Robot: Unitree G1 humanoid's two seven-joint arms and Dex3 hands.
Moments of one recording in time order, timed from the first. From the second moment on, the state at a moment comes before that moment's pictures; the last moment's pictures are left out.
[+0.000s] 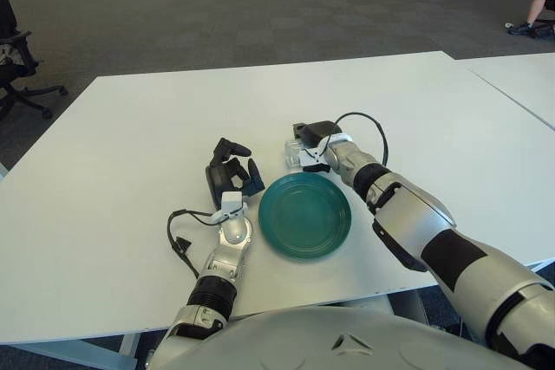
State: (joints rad) left arm -0.04 -0.11 -0.09 0.54 0.24 -0.58 0.67; right arm -0.91 0.07 0.63 1.40 -0.84 -0.15 -0.20
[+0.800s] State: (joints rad) left arm -0.04 -0.11 -0.09 0.54 0.22 -0.59 0.66; right arm -0.88 0.07 0.59 1.41 -0.84 -0.18 -0.34
